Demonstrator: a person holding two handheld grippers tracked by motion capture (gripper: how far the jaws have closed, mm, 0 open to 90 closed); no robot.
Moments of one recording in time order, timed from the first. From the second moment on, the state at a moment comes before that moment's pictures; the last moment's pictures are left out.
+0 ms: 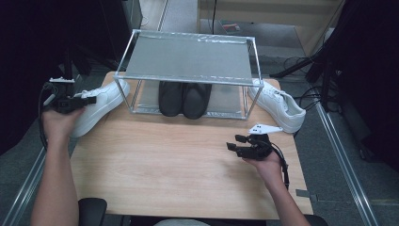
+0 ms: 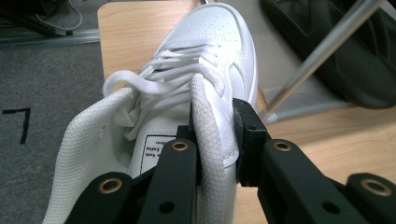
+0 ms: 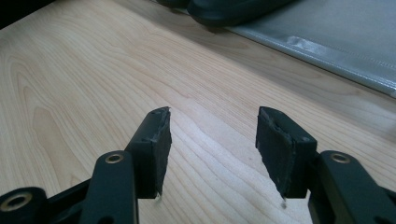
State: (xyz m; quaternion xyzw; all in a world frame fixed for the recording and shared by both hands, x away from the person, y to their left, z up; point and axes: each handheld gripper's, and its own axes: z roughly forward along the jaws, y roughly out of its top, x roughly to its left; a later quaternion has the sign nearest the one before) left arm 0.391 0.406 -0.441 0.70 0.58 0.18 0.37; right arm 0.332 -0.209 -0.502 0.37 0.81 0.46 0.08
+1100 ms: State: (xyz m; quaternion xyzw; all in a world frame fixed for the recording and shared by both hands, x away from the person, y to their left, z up) left arm 0.314 0.405 -0.444 0.70 0.60 0.16 0.35; right arm 0.355 -0.179 -0.499 0.33 0.82 0.46 0.06
